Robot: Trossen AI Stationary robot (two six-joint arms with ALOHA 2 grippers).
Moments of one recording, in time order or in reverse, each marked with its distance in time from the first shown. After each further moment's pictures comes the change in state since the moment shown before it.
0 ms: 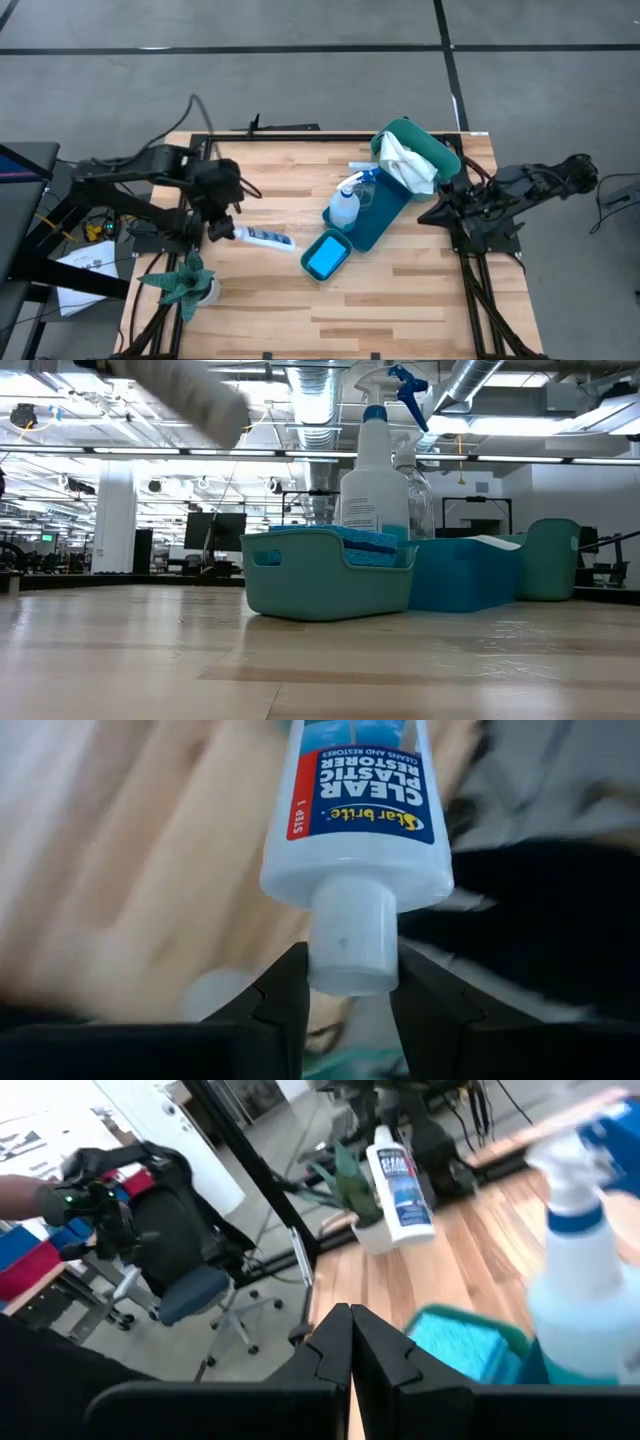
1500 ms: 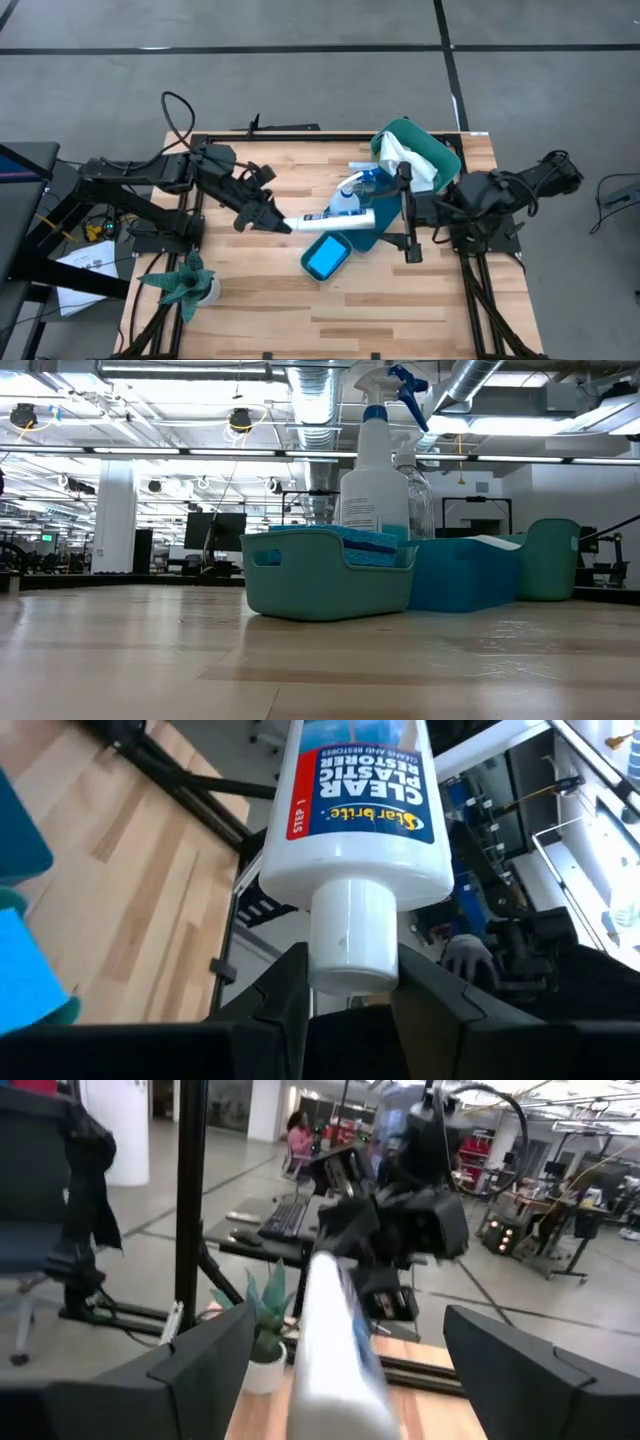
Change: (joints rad) left arm -0.086 0.054 -0.016 0.992 -0.012 -0.293; right arm 0.053 0.600 0.509 0.262 0.237 -0.736
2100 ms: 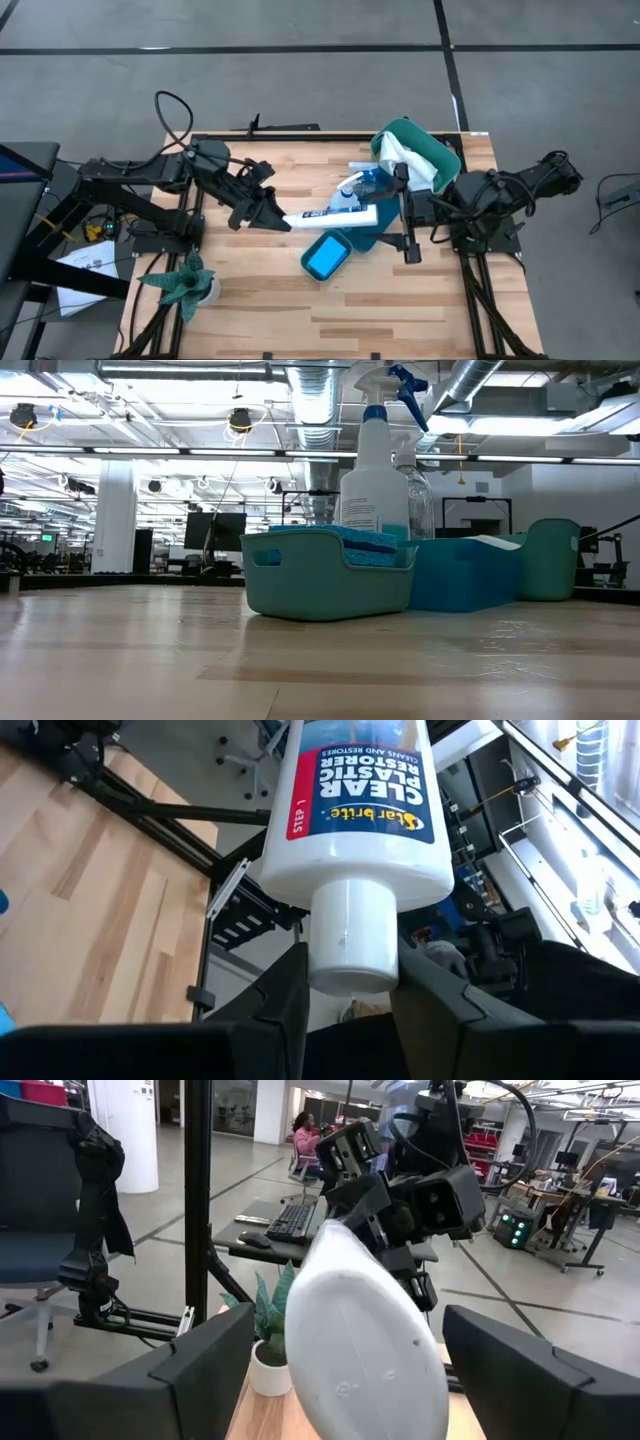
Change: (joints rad) left arm 0.004 -0.003 0.001 0.091 0.020 0.023; right arm -0.011 0.011 0.006 0.001 -0.028 0.040
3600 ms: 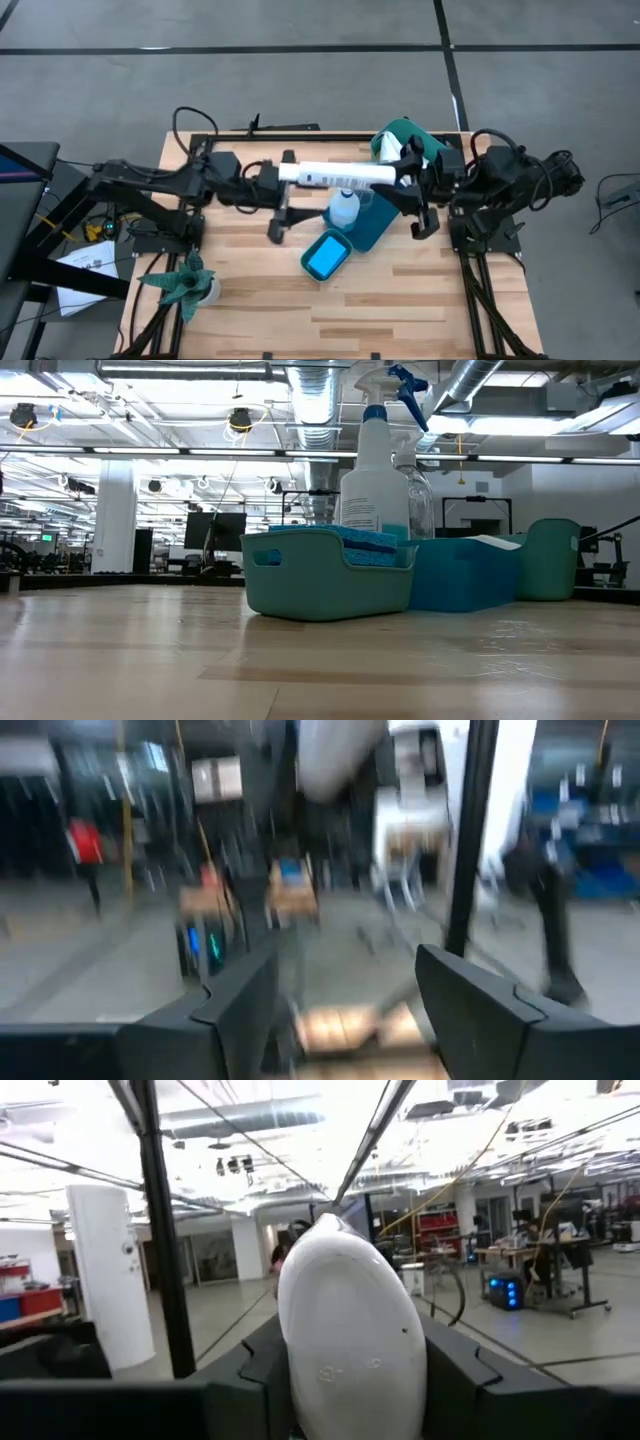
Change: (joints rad) left arm -0.079 0.137 0.000 0.396 -0.456 0.898; right arm -0.059 -0.013 0.026 0.331 0.023 0.151
